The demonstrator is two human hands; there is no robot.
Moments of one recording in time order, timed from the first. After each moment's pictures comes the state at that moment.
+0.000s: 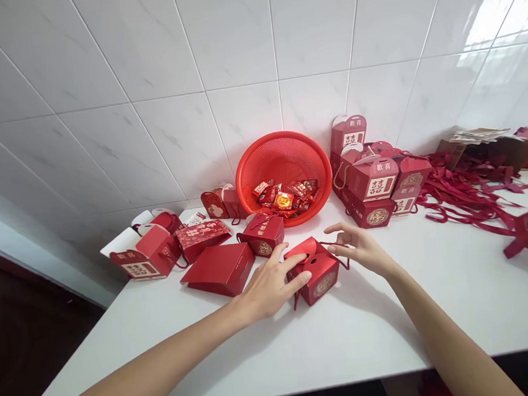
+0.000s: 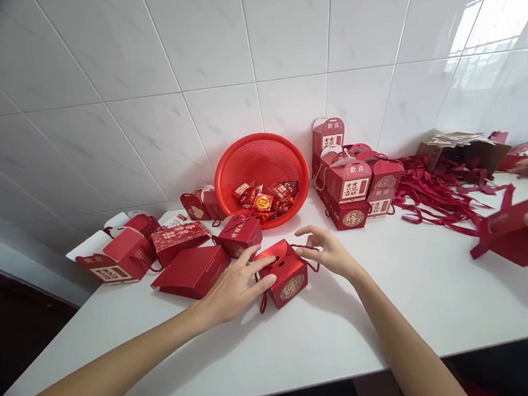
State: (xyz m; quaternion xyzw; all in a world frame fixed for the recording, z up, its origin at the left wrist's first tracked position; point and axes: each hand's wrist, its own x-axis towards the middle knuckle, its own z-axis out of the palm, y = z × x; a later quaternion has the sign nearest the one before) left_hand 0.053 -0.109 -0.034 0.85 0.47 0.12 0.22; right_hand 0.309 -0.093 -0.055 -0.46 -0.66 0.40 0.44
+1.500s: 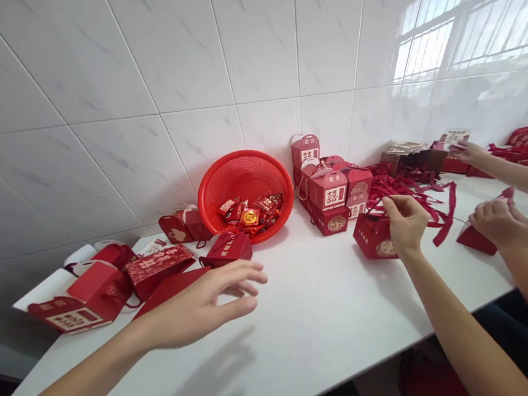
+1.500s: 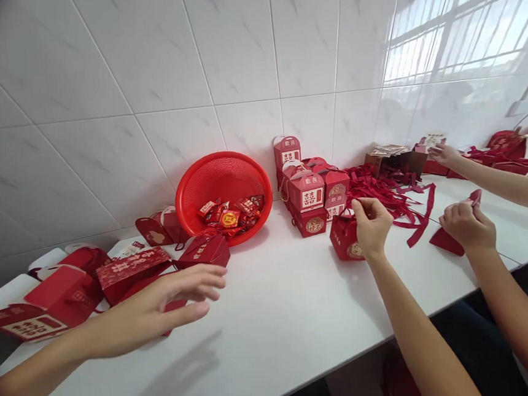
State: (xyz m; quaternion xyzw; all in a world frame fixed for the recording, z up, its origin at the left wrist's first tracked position) left_hand 0.031 -0.116 0.051 0.81 0.40 0.09 0.42; right_hand 0.438 -0.100 -0.036 -0.56 -0.37 -0.06 0.74
